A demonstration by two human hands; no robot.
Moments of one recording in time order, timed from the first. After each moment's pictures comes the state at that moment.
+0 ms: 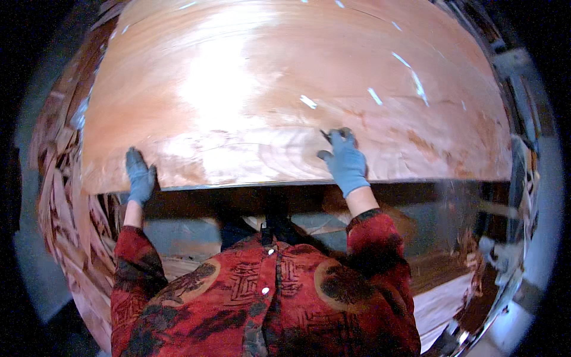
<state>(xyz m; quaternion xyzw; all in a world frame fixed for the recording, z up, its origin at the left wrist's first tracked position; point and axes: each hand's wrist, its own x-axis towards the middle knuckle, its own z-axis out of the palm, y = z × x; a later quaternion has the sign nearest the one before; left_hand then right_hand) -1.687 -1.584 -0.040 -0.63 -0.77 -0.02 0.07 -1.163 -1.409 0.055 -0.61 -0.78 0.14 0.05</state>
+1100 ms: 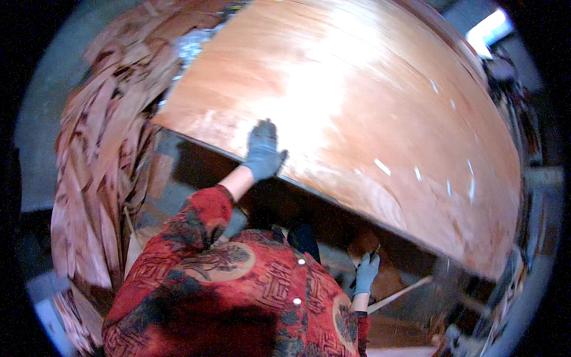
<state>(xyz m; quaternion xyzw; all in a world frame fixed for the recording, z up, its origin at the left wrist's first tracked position) -1.663 -1.576 0.016 -0.56 -0.82 0.00 -0.08 -1.170 -1.625 -0.050 -0.74 -0.55 0.34 0.18</state>
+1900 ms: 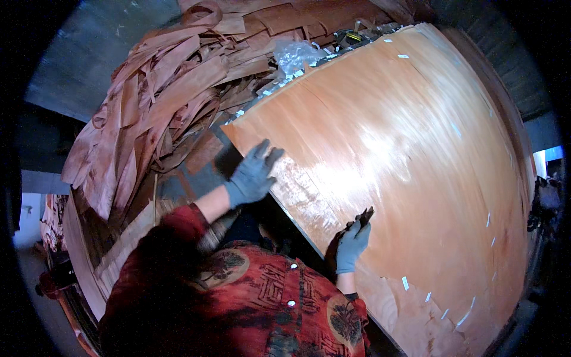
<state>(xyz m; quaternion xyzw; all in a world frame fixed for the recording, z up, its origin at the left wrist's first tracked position) -1.839 -1.672 0.066 -0.58 -0.80 -0.14 0.01 -1.589 -1.496 0.019 -0.51 -0.68 0.45 0.26</state>
